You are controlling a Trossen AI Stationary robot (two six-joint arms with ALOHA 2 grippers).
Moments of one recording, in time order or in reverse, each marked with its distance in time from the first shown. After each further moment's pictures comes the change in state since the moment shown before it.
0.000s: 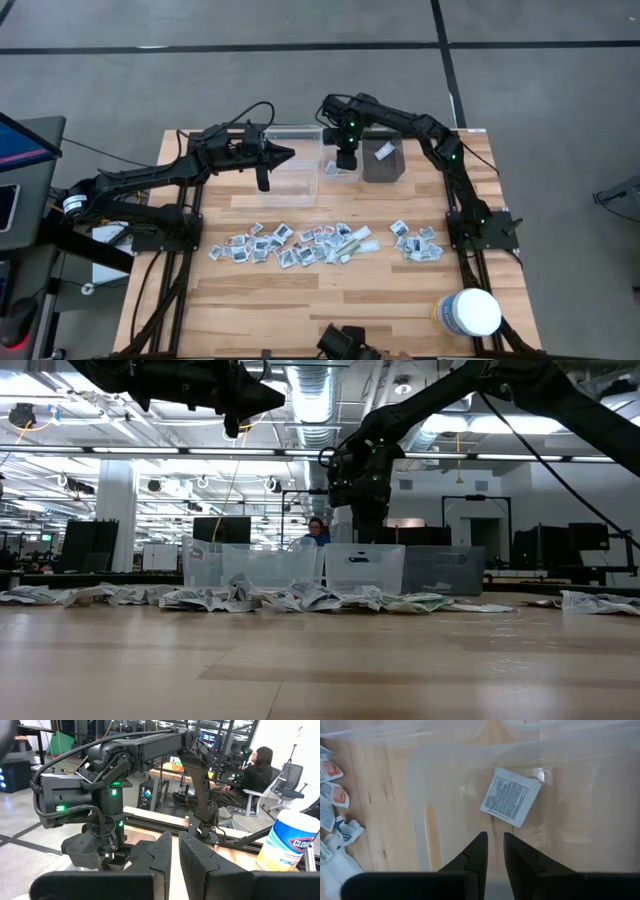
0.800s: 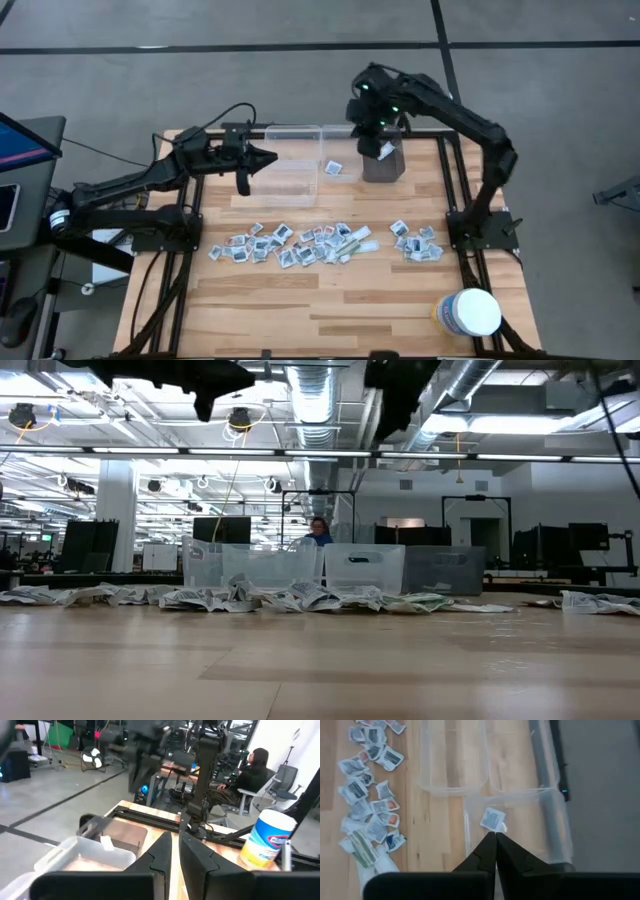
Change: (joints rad) left arm -0.008 -0.235 0.000 -0.267 0.004 -0.042; right arm 0.074 -0.507 -0.048 -0.014 0.119 0.080
